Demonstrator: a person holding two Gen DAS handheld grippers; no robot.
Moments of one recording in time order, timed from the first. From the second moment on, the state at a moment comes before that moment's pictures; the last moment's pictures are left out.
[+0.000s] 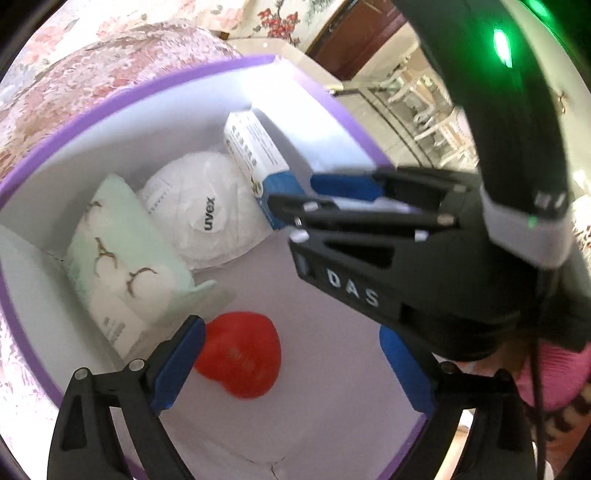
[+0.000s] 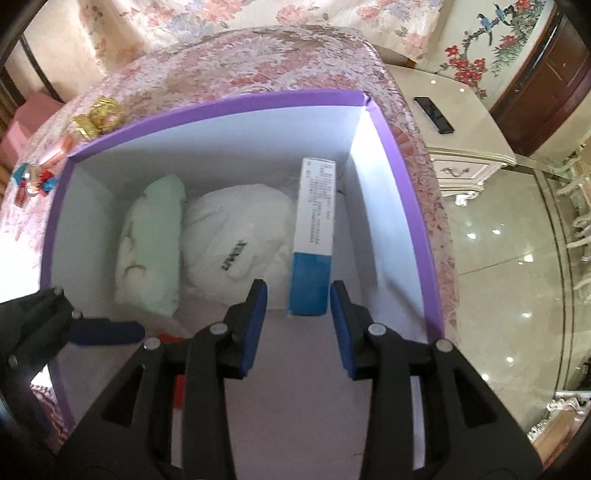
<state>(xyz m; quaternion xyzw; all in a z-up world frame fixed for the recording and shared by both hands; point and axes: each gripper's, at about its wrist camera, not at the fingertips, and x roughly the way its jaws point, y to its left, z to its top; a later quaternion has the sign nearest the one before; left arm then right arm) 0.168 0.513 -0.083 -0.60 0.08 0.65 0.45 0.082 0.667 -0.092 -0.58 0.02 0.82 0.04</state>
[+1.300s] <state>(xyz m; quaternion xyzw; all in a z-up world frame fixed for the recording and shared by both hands) 0.086 0.483 -0.049 -0.54 0.04 0.70 0.46 0.059 0.634 -0.091 -0.61 0.06 0.79 0.07</state>
